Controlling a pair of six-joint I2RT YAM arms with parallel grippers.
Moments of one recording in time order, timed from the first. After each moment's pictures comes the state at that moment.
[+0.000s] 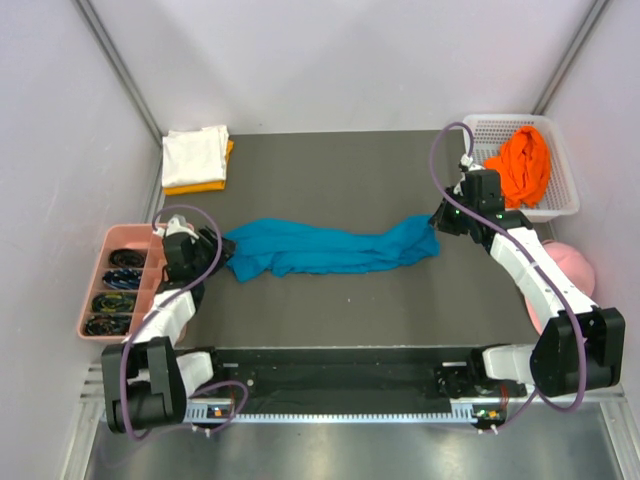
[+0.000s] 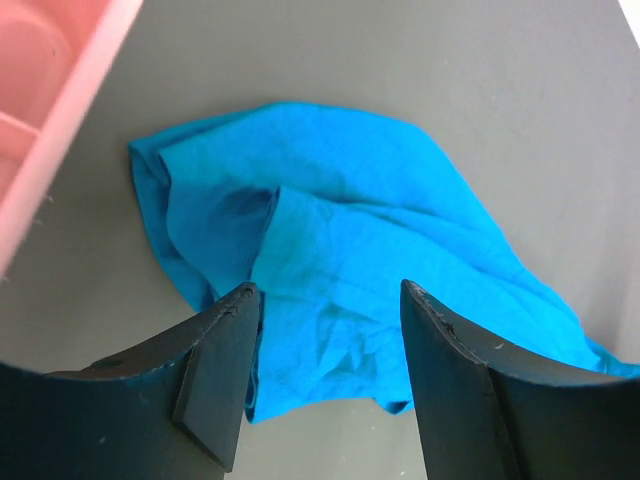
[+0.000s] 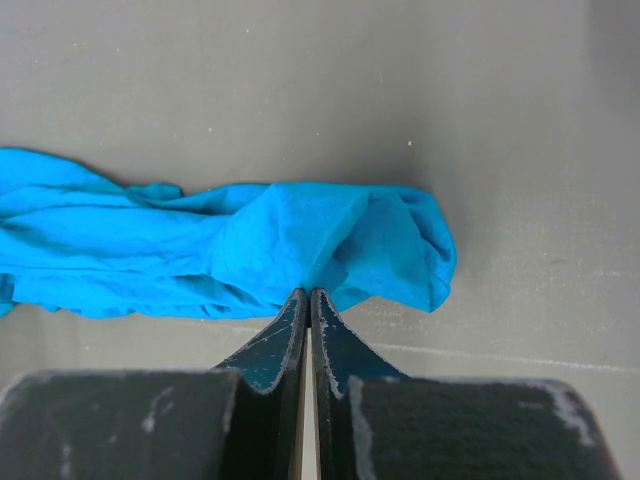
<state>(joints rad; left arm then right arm) 0.16 1.11 0.40 0.16 0.21 -0.67 0.17 1.27 0.99 -0.46 -0.13 0.41</state>
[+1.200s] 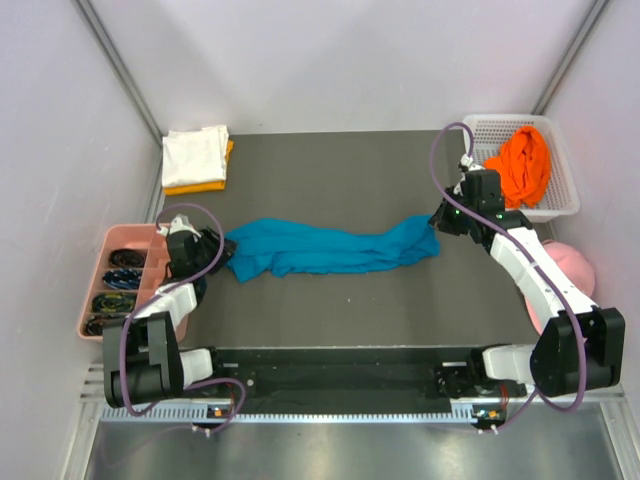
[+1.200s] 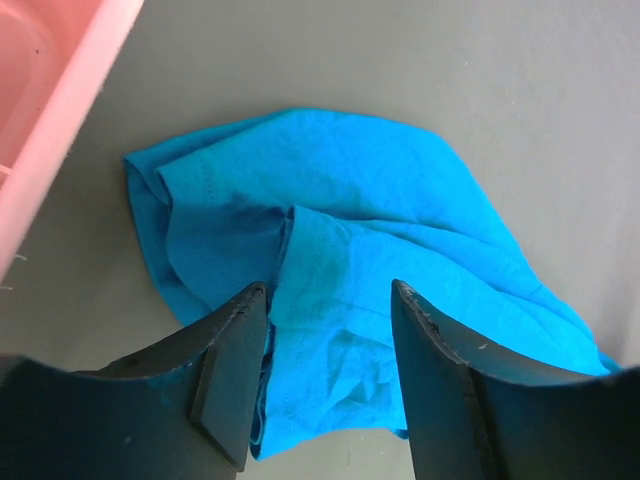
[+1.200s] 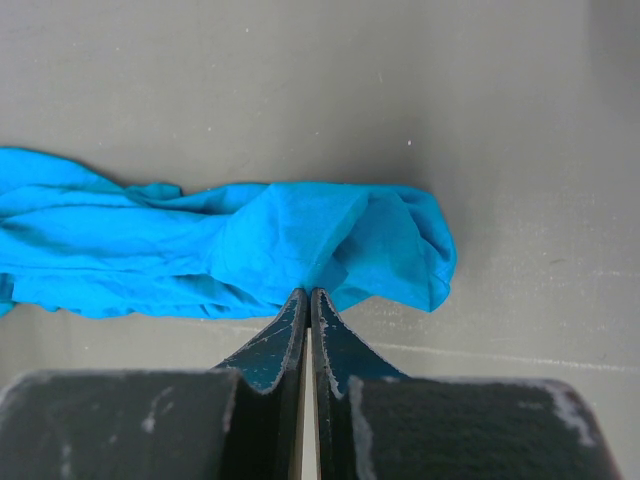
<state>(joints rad) 0.16 1.24 0.41 0.27 0.22 -0.69 0.17 1.27 0.99 -0.46 -0.13 0.41</state>
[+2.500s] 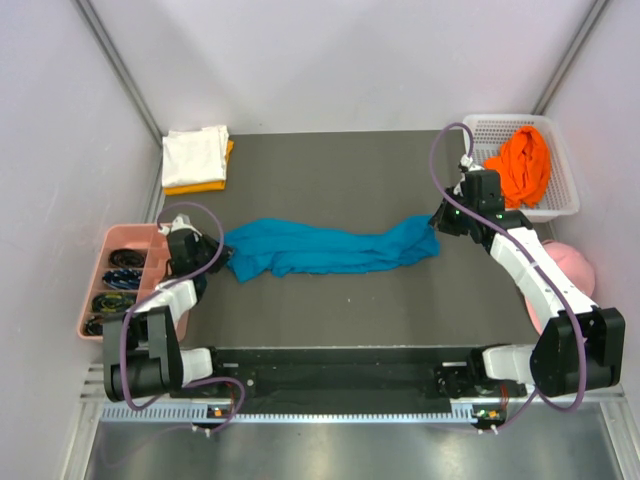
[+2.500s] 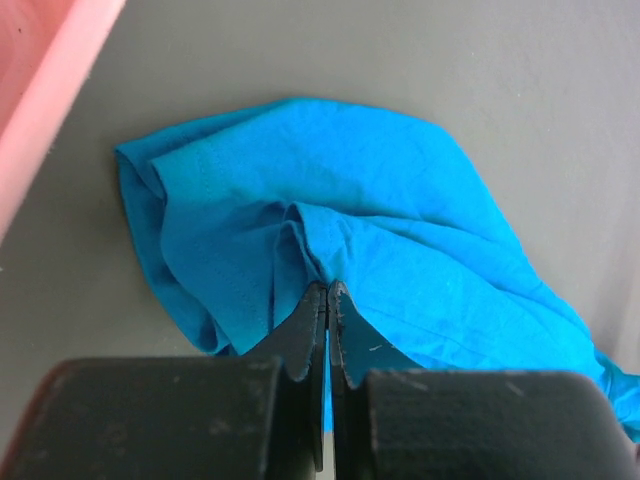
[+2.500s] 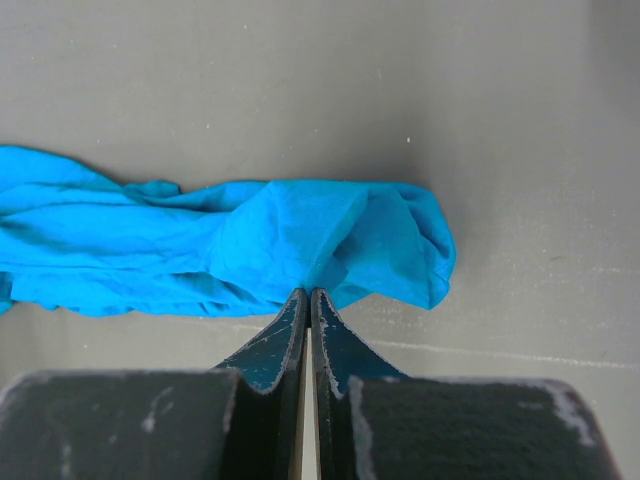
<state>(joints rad) 0.16 1.27 0.41 0.27 0.24 -0.70 0.17 1.27 0.99 -0.46 -0.13 0.41</state>
